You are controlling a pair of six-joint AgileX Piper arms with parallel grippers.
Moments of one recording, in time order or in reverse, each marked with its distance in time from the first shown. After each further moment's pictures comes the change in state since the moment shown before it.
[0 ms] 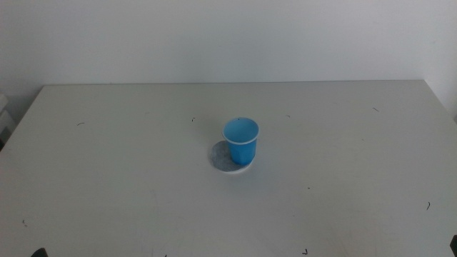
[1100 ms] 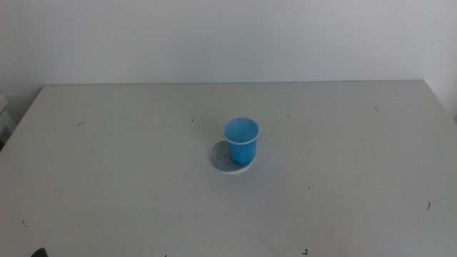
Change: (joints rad) left arm 0.000 0.000 0.000 0.000 0.000 0.000; right arm 0.000 0.051 -0.266 0.046 0.227 0.000
